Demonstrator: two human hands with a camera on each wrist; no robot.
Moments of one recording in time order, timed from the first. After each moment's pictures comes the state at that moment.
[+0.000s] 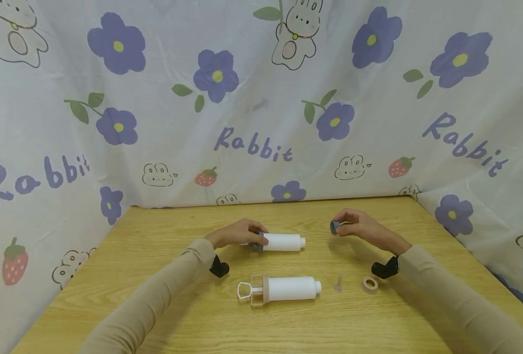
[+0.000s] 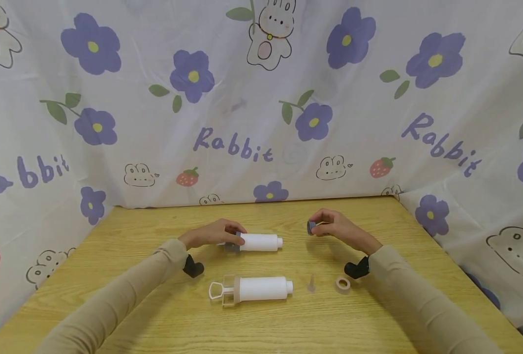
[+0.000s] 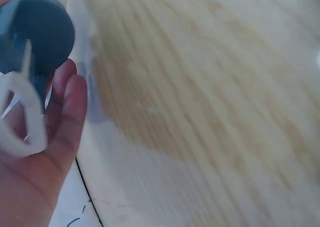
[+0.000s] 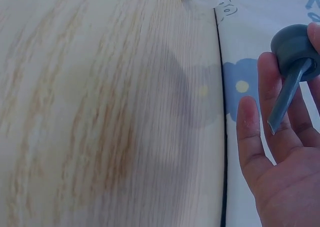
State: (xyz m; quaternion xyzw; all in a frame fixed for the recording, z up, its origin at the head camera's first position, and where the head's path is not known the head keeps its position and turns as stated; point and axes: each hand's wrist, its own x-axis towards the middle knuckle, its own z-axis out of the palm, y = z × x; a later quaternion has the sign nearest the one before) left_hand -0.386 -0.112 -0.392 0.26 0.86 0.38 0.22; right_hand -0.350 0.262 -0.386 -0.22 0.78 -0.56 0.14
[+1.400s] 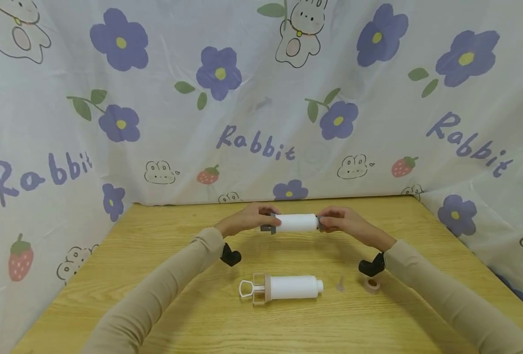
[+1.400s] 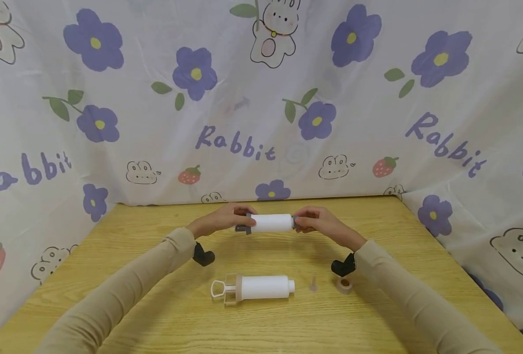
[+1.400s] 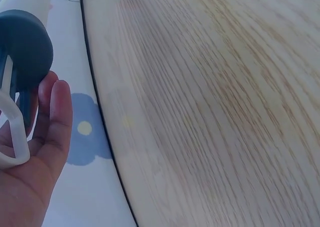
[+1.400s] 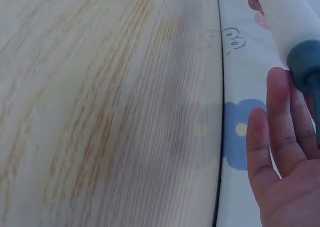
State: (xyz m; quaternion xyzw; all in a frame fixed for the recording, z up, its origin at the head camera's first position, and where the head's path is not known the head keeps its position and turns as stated) left_hand -0.382 -0.088 -0.355 0.27 0.84 0.43 0.19; right_hand -0.353 0.220 -0.374 -0.21 0.79 -0.57 0.13
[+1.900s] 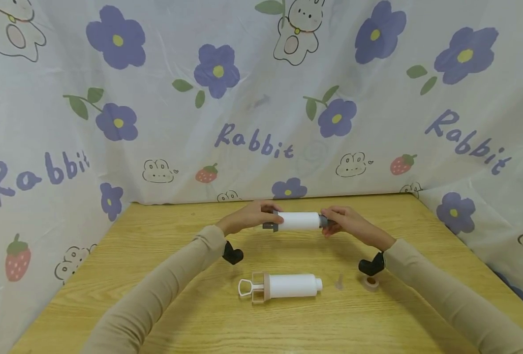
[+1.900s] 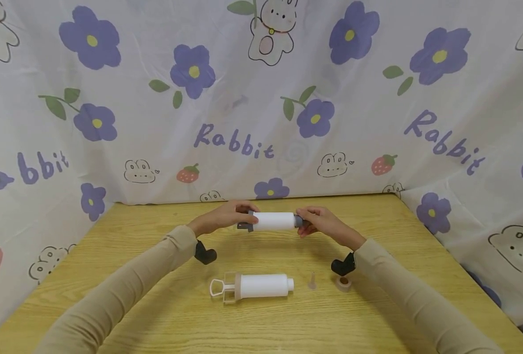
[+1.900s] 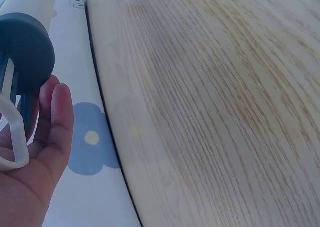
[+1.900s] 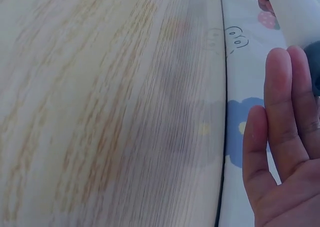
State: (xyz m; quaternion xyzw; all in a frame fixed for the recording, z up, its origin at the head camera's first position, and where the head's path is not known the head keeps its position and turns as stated) left_hand -0.378 -0.080 -0.350 0.29 0.83 0.44 0.19; right_hand -0.356 0.224 -0.379 -0.20 0.78 -0.57 0.15
